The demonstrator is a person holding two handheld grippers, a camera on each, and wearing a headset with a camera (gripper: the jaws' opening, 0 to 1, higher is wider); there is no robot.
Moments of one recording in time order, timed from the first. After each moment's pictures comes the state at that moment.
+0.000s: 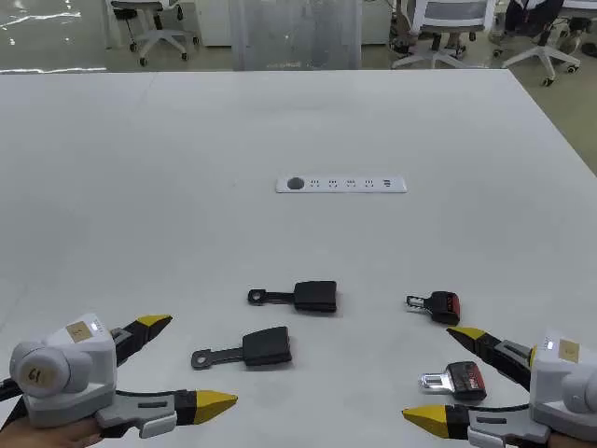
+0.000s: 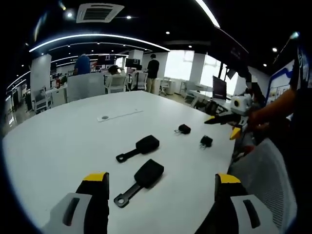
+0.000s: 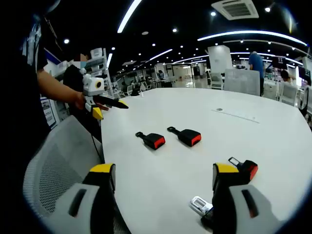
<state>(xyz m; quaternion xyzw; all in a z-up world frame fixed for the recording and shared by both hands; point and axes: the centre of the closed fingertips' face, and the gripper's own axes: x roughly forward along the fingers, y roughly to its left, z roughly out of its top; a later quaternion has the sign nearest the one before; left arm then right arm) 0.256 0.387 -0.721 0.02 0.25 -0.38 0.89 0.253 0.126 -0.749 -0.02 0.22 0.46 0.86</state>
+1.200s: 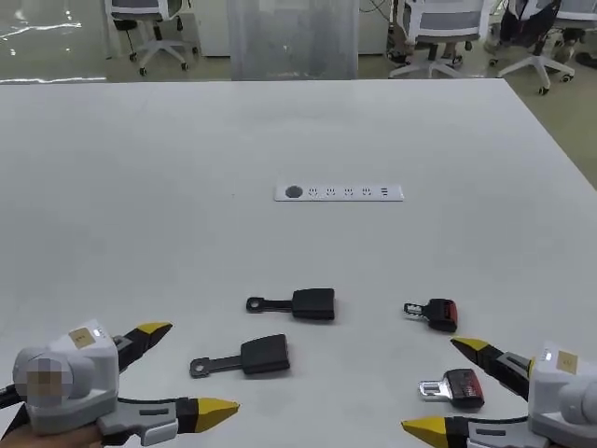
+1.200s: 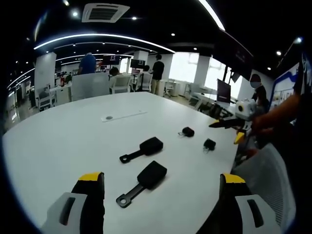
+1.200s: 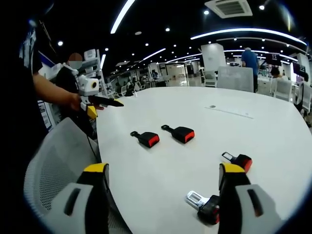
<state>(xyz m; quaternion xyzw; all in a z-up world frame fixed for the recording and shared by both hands) 0.257 0.385 -0.721 0.01 0.26 -0.38 0.89 0.252 0.120 -0.752 -0.01 0.22 0.45 0.86</state>
